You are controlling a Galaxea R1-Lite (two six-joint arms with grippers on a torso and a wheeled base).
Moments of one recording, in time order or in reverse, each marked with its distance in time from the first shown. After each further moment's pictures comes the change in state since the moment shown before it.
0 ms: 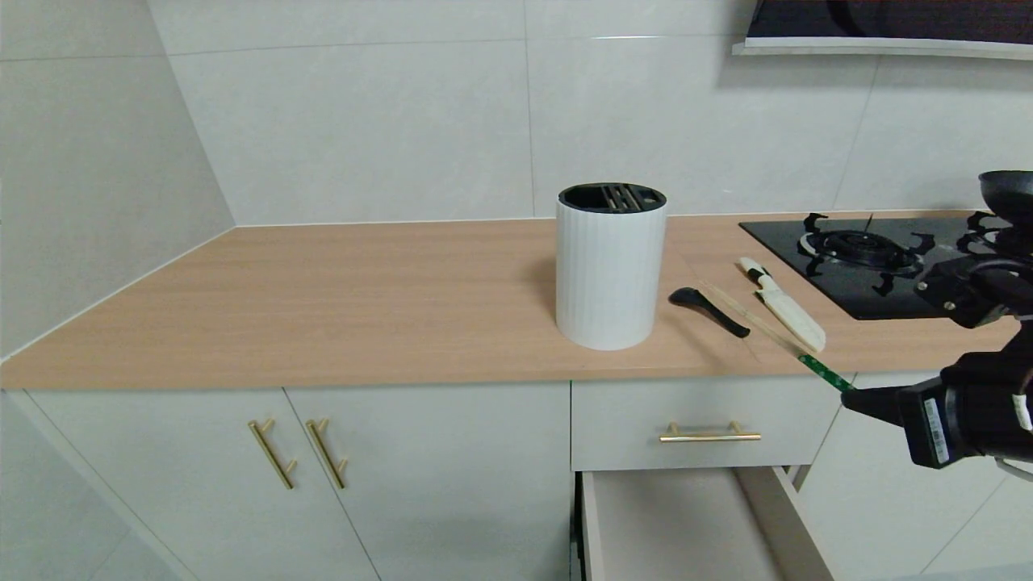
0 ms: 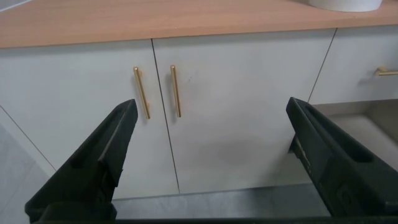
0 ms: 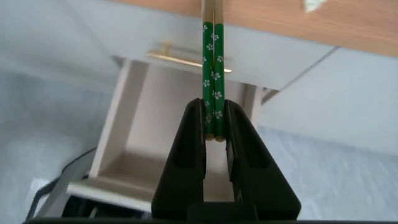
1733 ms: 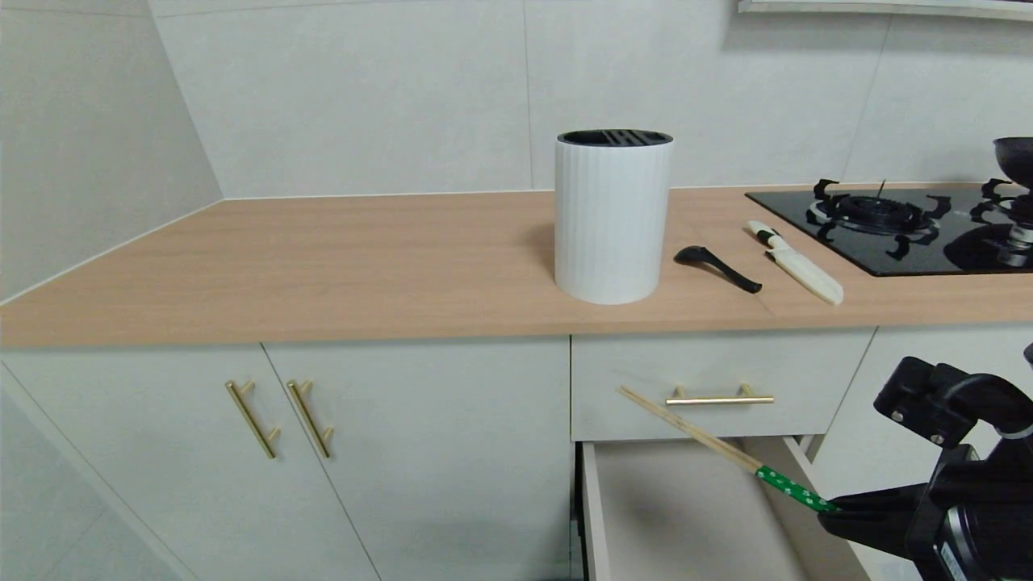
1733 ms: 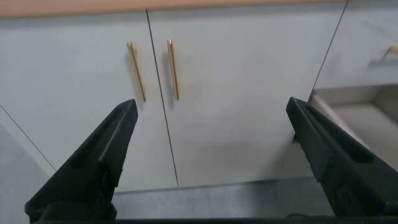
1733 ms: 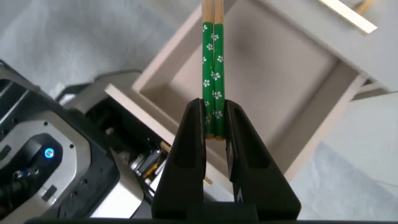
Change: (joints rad) left arm 0.000 0.000 0.000 0.000 0.000 0.000; right arm 0.189 -0.041 0.100 0.110 0.110 -0.098
